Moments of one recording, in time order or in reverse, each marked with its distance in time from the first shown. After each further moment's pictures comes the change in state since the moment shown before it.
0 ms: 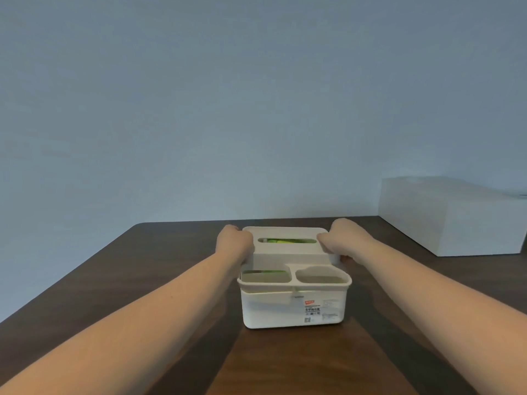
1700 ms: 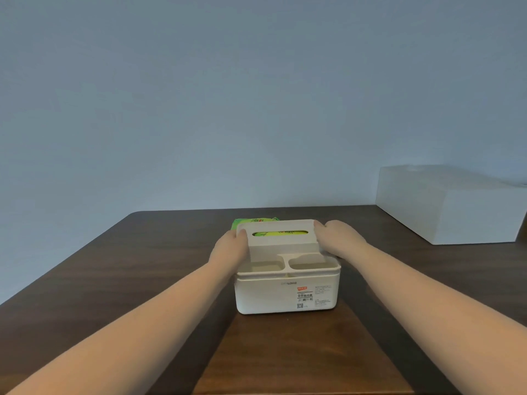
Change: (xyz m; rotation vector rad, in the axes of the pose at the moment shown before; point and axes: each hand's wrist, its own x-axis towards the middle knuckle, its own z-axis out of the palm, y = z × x) left_hand -0.004 -0.033 0.013 0.152 -0.078 0.054; right_hand 0.015 0.022 0.029 0.008 -0.005 -0.026
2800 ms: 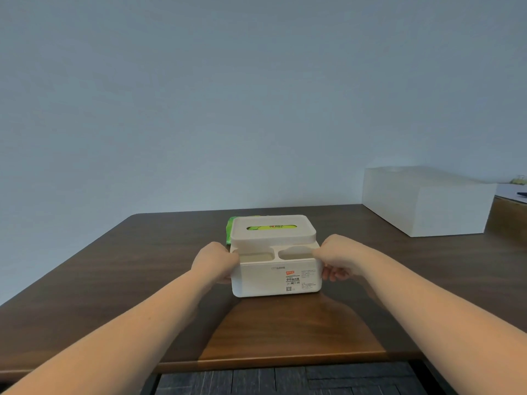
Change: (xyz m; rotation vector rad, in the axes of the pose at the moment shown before) left_hand -0.049 -0.016 -0.020 0.235 -0.037 -0.020; right_hand -0.076 0.019 -0.013 0.179 -0.250 0.087
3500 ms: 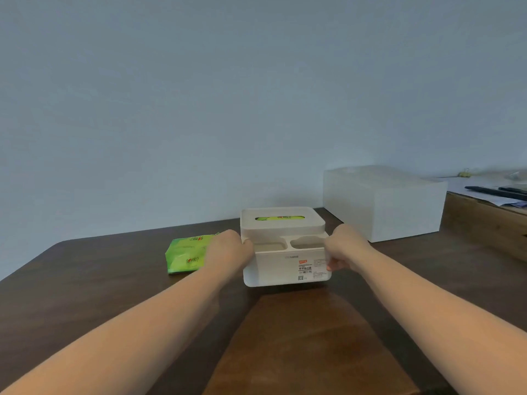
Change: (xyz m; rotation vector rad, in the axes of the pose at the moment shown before) left_hand 0.048 0.115 0.086 0.242 0.142 0.346; right_hand 0.071 0.067 -0.079 0.191 0.362 0.115
